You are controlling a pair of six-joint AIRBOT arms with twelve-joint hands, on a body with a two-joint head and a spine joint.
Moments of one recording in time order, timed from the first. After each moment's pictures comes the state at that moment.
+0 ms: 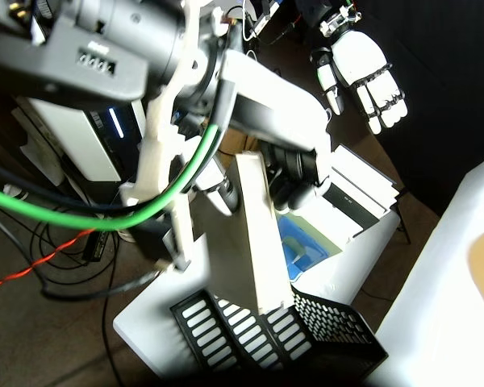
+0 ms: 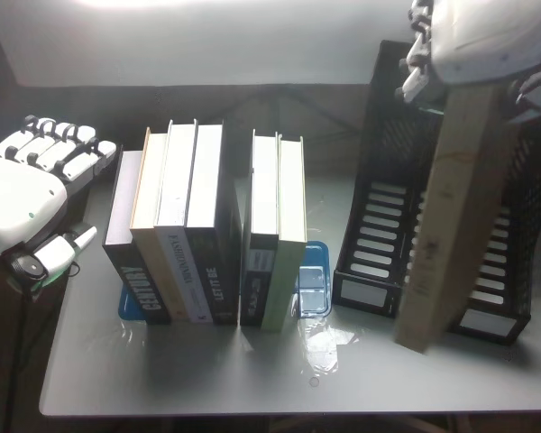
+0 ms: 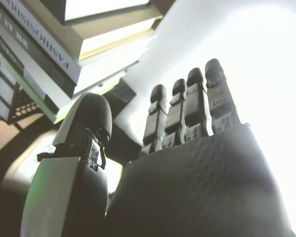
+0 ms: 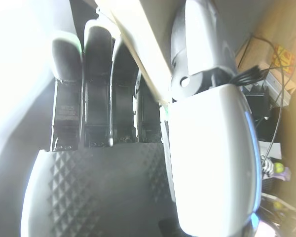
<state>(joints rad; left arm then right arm) 0.94 -1.00 1.13 -0.51 -0.95 1.32 0.11 -1.07 1.19 -2.65 0.57 0.81</state>
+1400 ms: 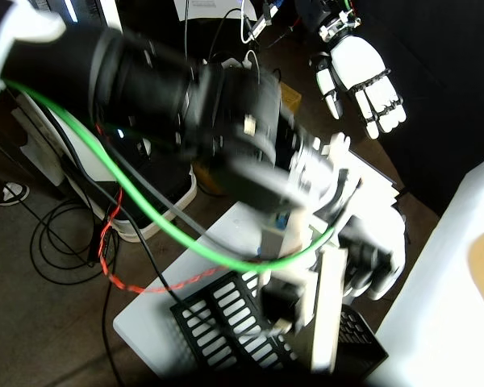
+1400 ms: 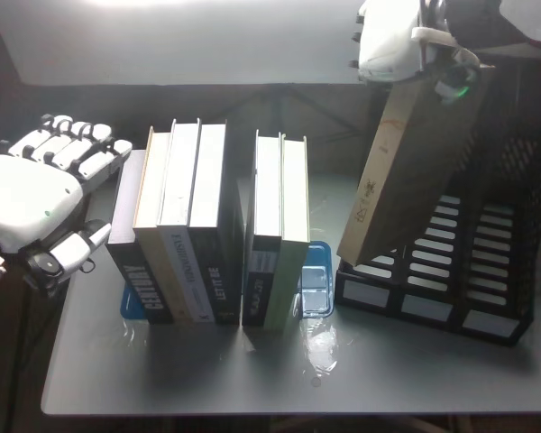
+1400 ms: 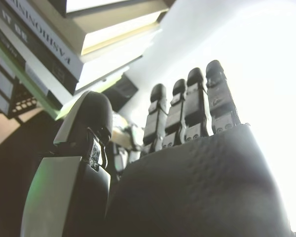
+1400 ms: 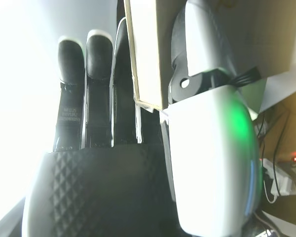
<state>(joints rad) 0.93 -1.04 1.18 -0.46 -0.95 1.27 -0.11 -1.54 1.76 -2.98 0.32 1.04</state>
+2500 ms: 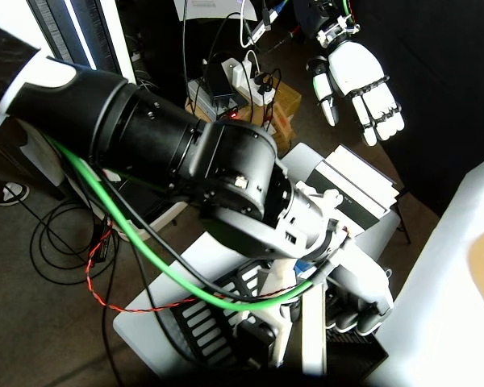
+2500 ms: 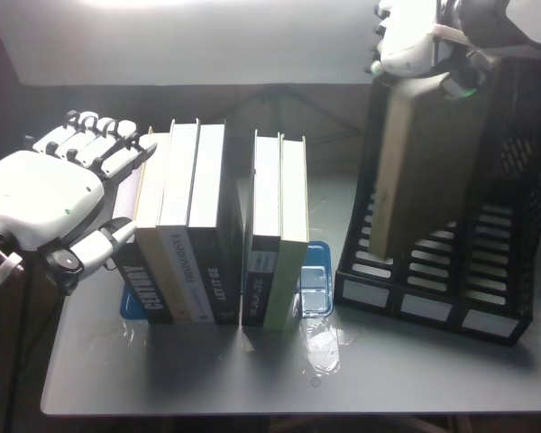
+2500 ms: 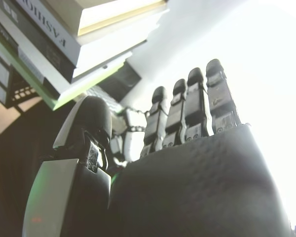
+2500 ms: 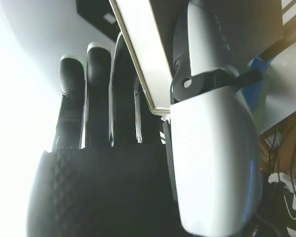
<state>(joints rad) 0.90 -1.08 1.20 -0.41 -0.95 1.24 -0.14 -1.59 1.90 -2.98 0.29 1.07</state>
